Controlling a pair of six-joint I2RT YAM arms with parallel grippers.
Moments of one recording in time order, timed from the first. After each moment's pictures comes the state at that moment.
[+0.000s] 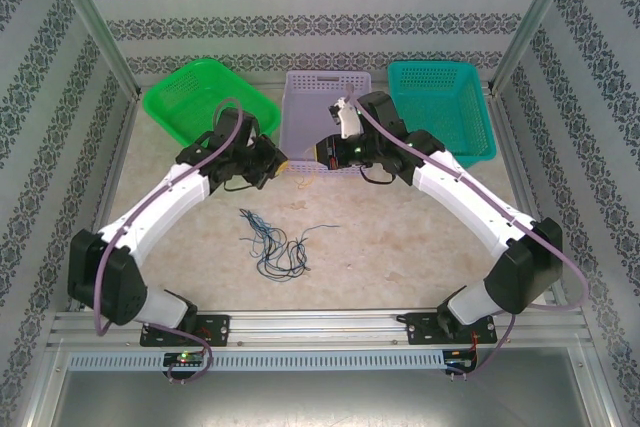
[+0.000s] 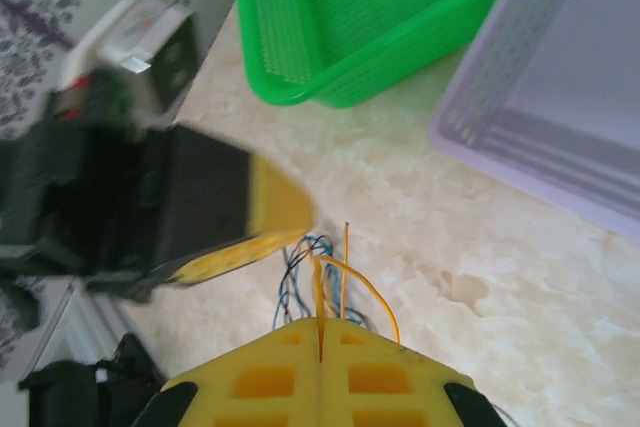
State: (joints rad) left arm -0.41 1.40 1.18 -0.56 0.33 -1.29; right arm 0.58 1.50 1.38 -0.56 -0.41 0.47
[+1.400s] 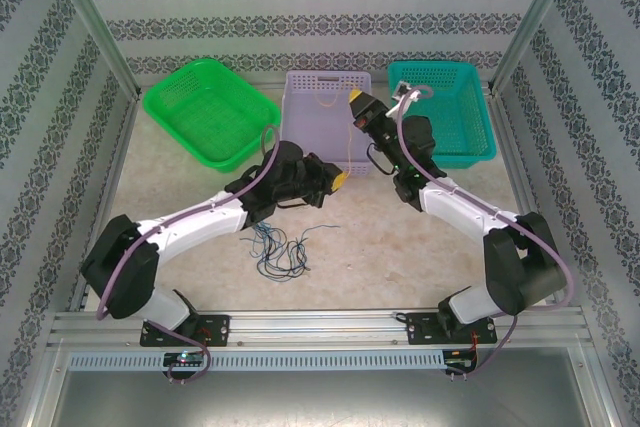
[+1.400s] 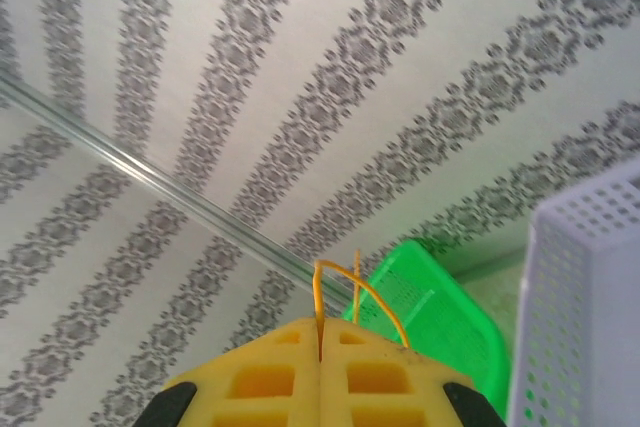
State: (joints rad) left arm -0.72 1.52 1.02 0.11 0.27 -1.77; right arm 0.41 1.48 0.90 0.75 -0.14 1.01
